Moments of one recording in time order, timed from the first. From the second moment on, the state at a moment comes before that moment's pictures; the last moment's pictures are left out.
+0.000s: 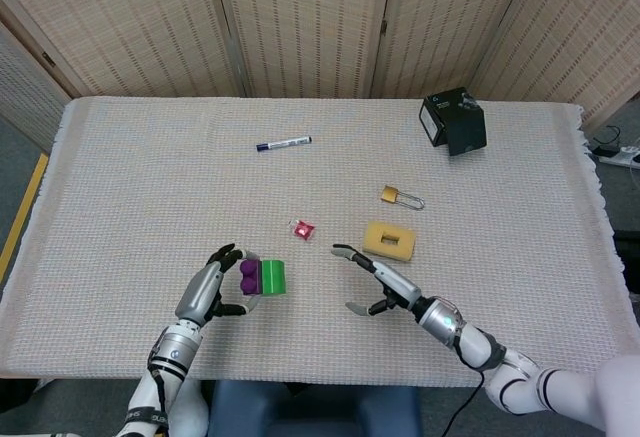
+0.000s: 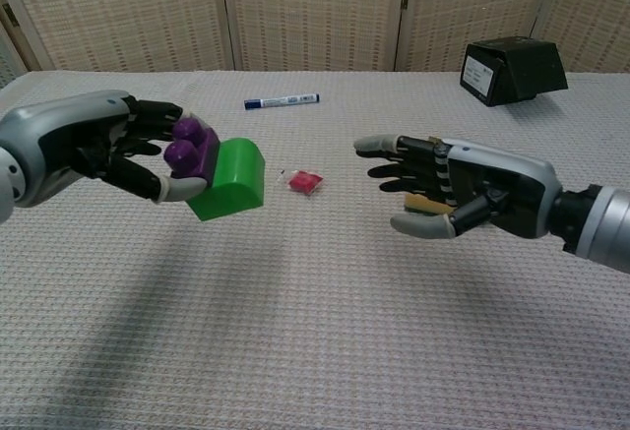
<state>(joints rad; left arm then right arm) -0.52 -1.54 -0.25 -2.09 0.84 1.24 0.26 0.67 -1.61 0.00 -1.21 -1.74 1.05 1.23</state>
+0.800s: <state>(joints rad) -0.57 -1.61 -0.24 -2.12 0.84 1.30 0.33 0.79 -1.76 0.04 -1.18 -1.67 1.06 1.30</state>
